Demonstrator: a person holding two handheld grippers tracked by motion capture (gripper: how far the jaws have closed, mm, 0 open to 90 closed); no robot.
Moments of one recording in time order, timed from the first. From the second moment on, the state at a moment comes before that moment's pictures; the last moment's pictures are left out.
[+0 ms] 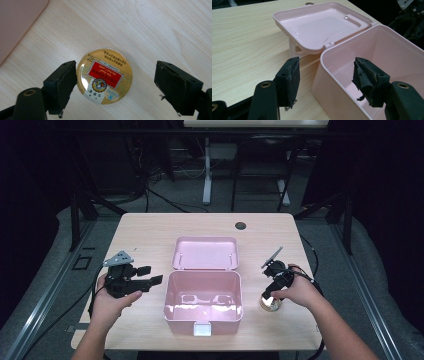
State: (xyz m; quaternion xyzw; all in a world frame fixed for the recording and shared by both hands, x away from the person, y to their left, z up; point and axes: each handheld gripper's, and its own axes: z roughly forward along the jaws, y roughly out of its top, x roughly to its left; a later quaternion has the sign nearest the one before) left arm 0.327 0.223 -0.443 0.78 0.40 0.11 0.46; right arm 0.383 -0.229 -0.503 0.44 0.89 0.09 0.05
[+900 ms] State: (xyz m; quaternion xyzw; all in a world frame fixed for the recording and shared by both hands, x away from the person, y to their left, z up) left arm 0.328 0.225 -0.444 0.78 0.40 0.11 0.46; right arm 0.385 -0.218 -0.529 0.42 0.90 0.05 0.03
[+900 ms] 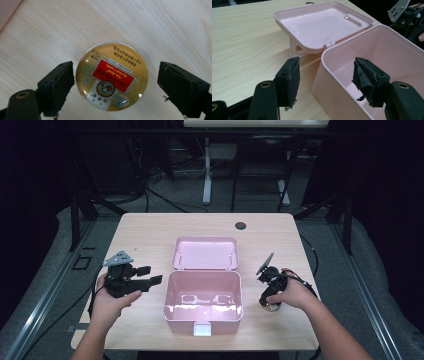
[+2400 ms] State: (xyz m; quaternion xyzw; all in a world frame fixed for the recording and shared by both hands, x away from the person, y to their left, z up) left arm 0.329 0.225 -0.446 0.78 0.41 0.11 0.46; right arm 0.387 -0.217 -0.551 0.42 0.91 0.02 0.01
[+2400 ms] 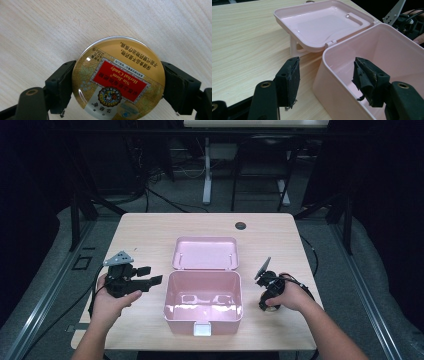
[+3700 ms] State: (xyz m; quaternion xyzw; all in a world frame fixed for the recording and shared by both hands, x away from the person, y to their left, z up) left arm 0.330 0.225 -0.447 0.78 0.41 0.11 0.46; right arm 0.384 -0.217 -0.512 0.41 0.91 0.02 0.03
